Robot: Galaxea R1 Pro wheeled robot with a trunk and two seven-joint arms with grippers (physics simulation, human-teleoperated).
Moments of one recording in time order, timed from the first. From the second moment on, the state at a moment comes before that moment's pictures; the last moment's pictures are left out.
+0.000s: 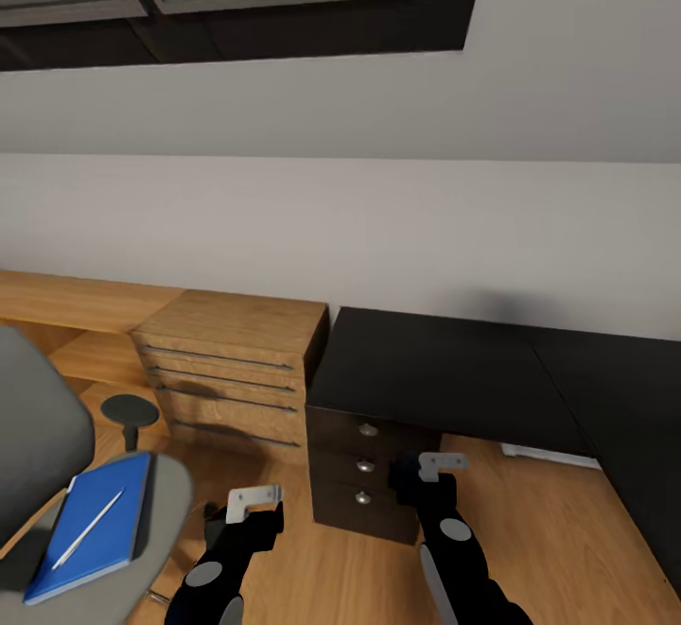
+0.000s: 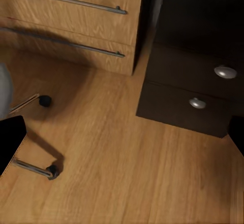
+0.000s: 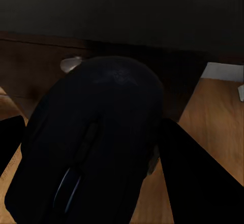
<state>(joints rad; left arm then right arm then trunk) -0.04 -0.06 -0.29 -1.54 0.21 0.54 0.43 -0.20 0.16 0.15 -1.31 0.02 0.37 -0.24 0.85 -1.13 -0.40</state>
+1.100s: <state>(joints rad) -0.04 -0.06 -0.29 -1.54 0.21 0.54 0.43 -0.20 0.16 0.15 -1.31 0.02 0.37 -0.24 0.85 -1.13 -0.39</state>
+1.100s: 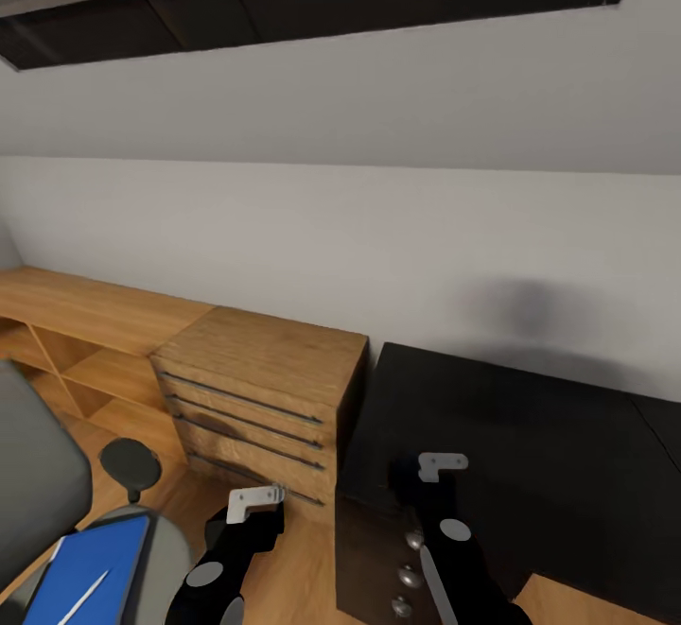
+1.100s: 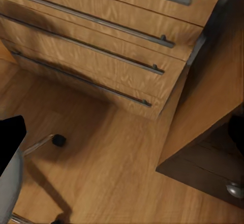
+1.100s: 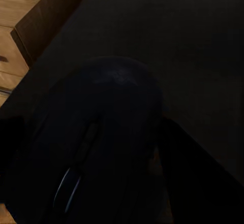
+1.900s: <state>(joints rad) -0.04 -0.06 -0.29 -1.54 0.21 0.54 0.43 -0.20 0.16 0.23 -1.22 0.02 0.37 -0.20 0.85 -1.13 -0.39</state>
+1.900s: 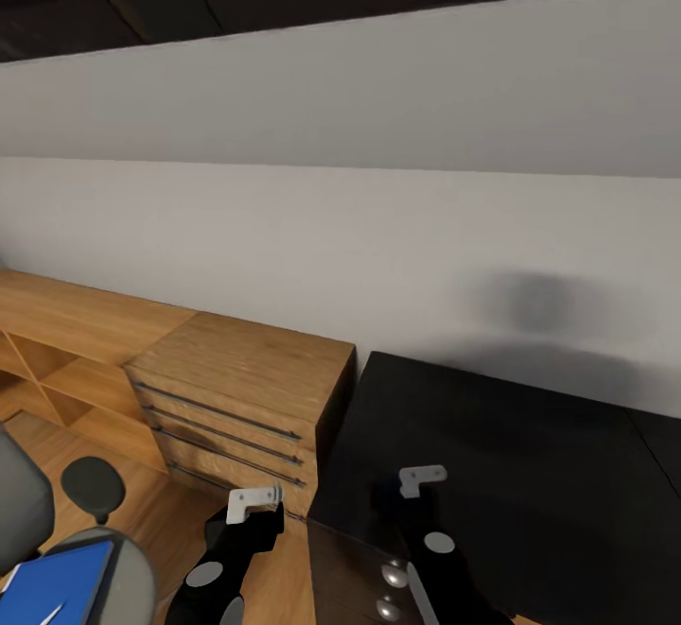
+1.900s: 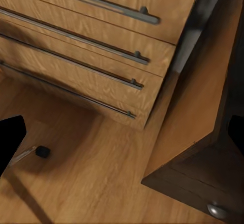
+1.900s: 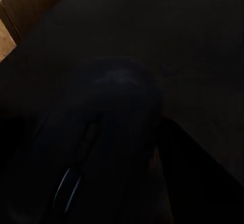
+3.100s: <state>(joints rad) -0.04 -0.06 -0.30 -1.54 0.21 0.54 0.43 -0.20 0.16 0.28 -1.08 0.02 0.37 0.04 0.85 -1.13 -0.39</state>
